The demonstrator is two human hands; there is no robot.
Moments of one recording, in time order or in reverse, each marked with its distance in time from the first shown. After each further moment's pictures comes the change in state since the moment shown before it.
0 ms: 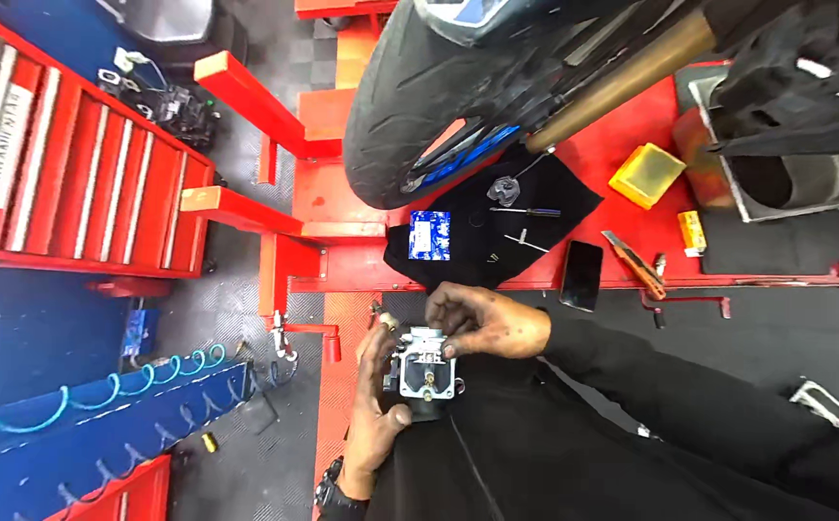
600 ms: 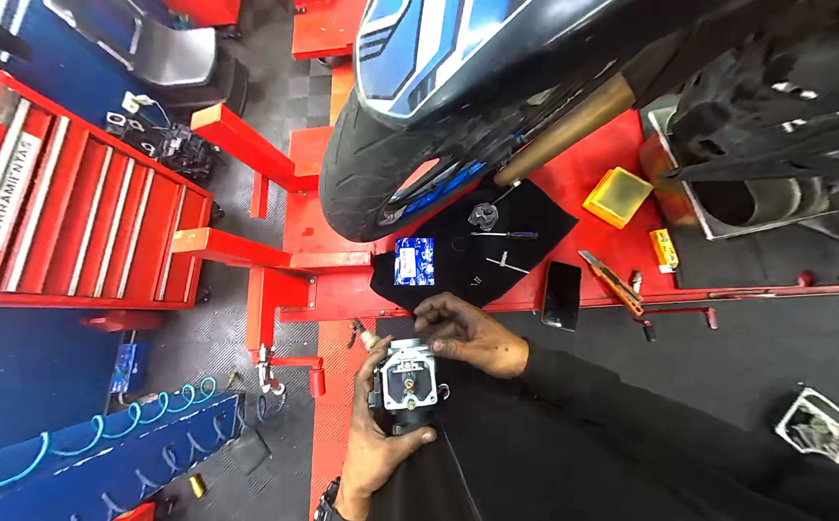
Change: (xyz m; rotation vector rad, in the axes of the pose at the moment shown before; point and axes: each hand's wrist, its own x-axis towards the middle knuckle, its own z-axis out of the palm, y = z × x) left_hand 0.022 0.010 0.032 -0.061 0.013 0.022; right_hand -0.018 0.021 -0.008 0.199 0.288 -0.042
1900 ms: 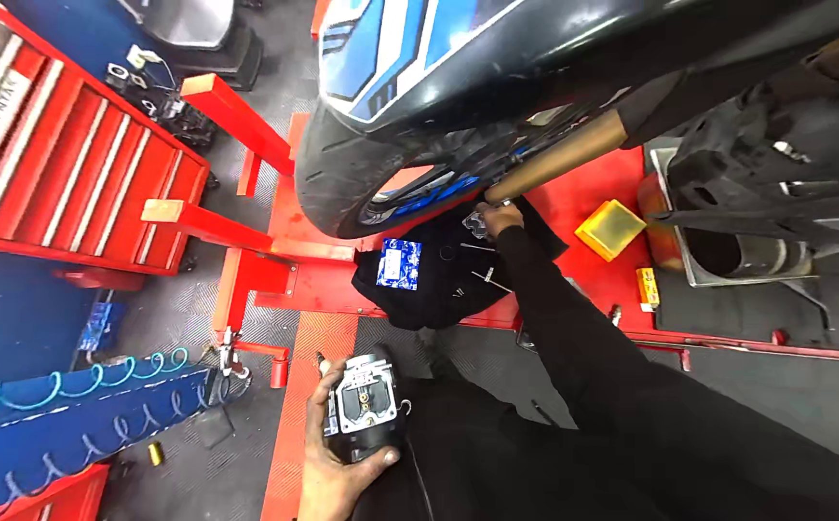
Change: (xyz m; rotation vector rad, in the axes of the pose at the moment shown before) left_hand -0.024 0.012 0.031 0.101 0.260 -0.002; right_hand 0.147 0.056 -0.249 -0.680 0.867 0.591
